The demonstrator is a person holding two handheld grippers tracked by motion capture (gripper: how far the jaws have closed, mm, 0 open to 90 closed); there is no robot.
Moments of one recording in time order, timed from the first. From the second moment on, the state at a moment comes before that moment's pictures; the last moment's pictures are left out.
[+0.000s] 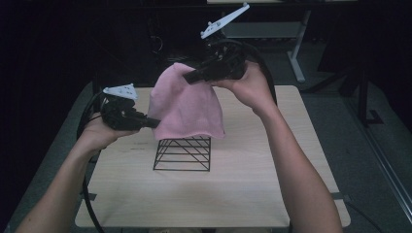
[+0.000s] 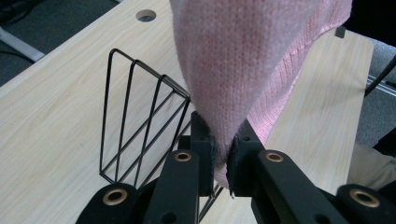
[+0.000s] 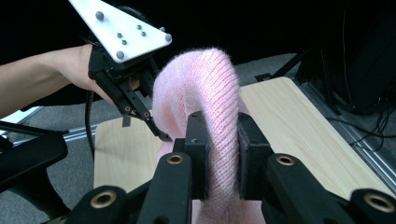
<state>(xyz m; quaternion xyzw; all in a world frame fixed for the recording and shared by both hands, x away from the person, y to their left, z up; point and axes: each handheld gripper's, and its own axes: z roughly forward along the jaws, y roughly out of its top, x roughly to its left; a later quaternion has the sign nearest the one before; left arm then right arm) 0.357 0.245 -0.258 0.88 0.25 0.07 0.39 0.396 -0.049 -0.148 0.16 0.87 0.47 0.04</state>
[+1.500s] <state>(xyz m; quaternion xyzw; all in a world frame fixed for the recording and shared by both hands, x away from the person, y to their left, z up) 0.357 0.251 -0.295 0.90 0.25 0.10 0.35 0.404 -0.041 -0.197 0.16 0.86 0.48 -0.01</state>
